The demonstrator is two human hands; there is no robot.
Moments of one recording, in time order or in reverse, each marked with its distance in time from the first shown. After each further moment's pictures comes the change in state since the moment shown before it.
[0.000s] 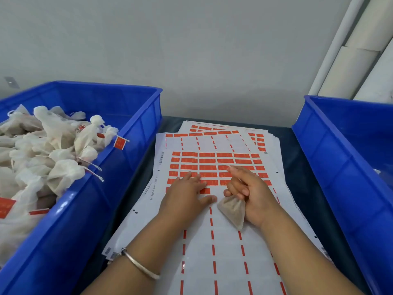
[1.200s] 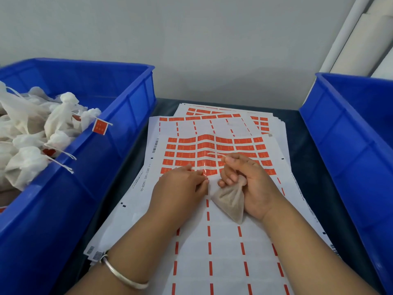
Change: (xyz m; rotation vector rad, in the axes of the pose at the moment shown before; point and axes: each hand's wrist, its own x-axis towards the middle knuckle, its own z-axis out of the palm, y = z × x) left_hand -0.007 0.001 0.002 0.048 0.181 0.107; right_hand 0.009 0.003 0.001 0.003 -0.108 -0.017
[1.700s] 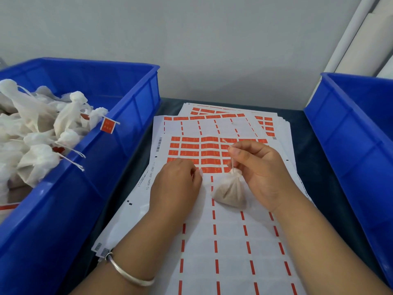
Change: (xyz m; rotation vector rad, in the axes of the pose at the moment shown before) left_hand 0.001 -0.001 -0.007 -0.085 0.157 -0.265; right_hand -0.010 -0.019 0.014 -0.400 0.117 -0.231
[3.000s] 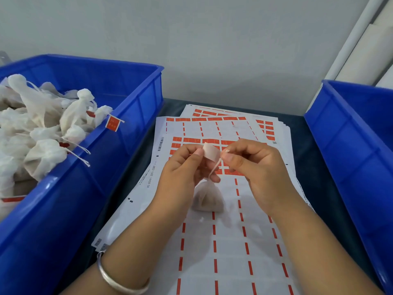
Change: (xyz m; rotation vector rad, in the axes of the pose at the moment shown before) left_hand -0.017 0.032 -0.042 -1.252 -0.182 -0.246; right_hand -0.014 -0.020 0.015 -0.244 -0.075 -0.262
